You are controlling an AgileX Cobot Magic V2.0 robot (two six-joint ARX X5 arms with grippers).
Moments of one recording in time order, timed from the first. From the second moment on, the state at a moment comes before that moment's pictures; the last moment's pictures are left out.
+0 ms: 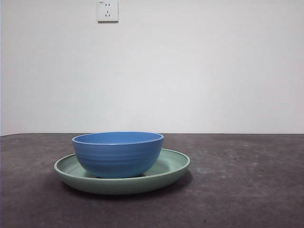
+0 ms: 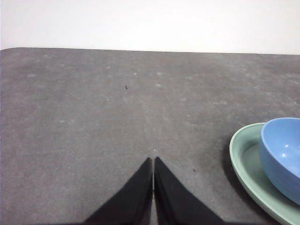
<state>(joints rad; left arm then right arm) -0.06 0.00 0.03 -0.17 0.15 -0.04 0.60 0.62 1.13 -1.22 -0.11 0.21</state>
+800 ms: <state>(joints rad) -0.06 0.00 0.03 -0.17 0.15 -0.04 -0.02 0.00 0.02 -0.11 -0.05 0.10</state>
